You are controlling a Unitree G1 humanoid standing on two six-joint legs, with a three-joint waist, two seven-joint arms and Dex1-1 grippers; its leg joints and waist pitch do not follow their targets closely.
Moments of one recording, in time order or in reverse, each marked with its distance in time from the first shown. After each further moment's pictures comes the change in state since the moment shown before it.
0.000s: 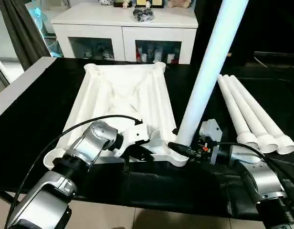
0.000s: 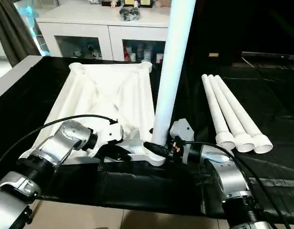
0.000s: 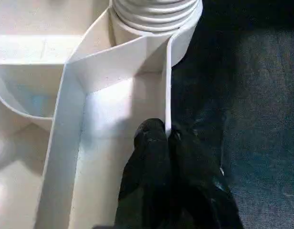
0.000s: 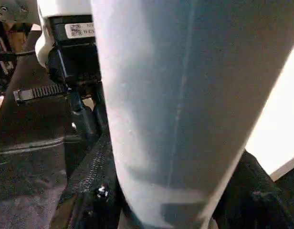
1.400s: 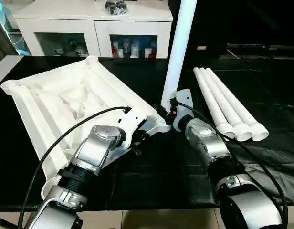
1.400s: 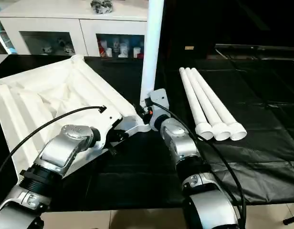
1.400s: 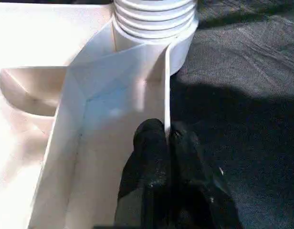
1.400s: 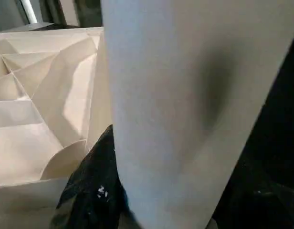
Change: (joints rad) left arm 0.117 -0.132 0.203 -0.339 0.014 0.543 0.507; right arm -0.437 0.315 -0.081 0.572 -0.120 -0.042 -0.654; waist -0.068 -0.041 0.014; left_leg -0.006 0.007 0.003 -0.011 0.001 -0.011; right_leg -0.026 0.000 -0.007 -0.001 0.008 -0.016
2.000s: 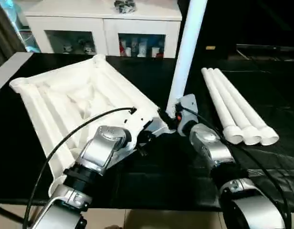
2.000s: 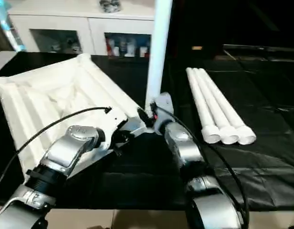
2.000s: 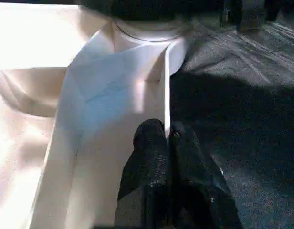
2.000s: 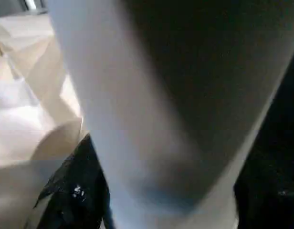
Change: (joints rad) left arm -0.020 -0.021 -0.028 0.056 -0.010 -0.078 -0.016; right arm 0.087 -0.032 -0.018 -0.005 -0.001 -0.018 0.017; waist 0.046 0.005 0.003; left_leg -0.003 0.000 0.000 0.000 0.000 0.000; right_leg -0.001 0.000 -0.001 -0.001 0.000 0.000
